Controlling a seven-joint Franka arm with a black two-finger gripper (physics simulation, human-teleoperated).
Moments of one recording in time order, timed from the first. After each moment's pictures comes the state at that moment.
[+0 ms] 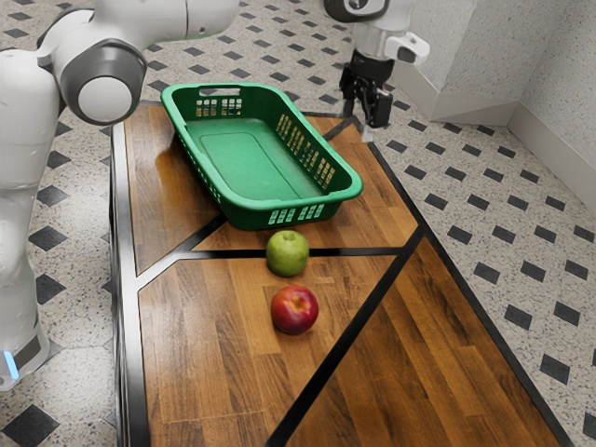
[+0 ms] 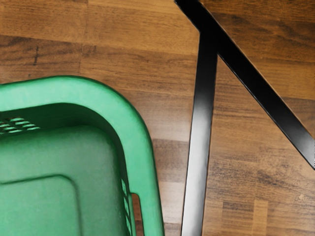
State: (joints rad) arm -0.04 0.24 0.18 -1.17 -0.08 1.48 0.02
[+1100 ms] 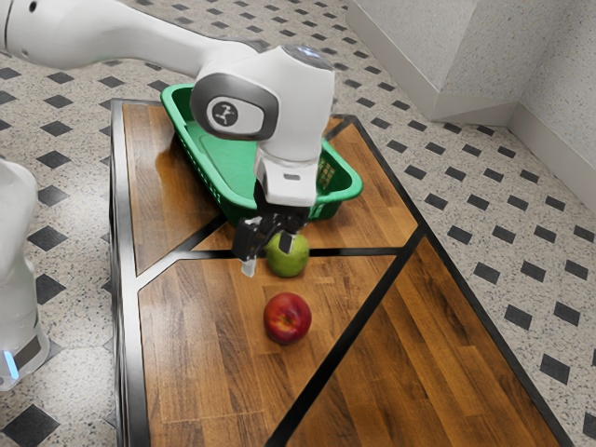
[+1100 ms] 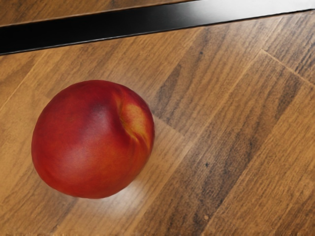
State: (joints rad) arm -0.12 -0.39 -0.23 -2.15 -0.16 1.81 0.64
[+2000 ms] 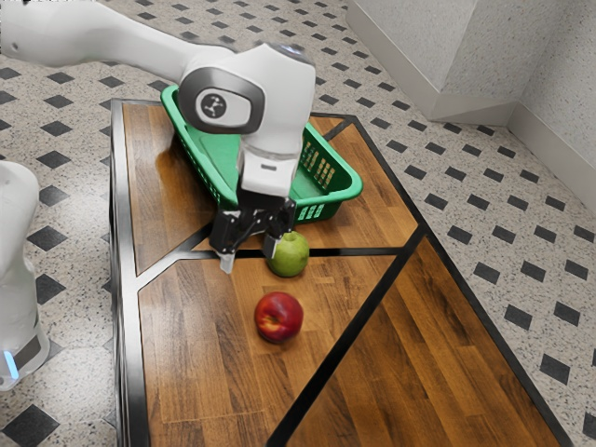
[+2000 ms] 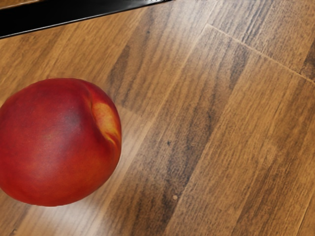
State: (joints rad) arm -0.16 -0.46 -0.14 -2.26 -0.27 1.80 0.86
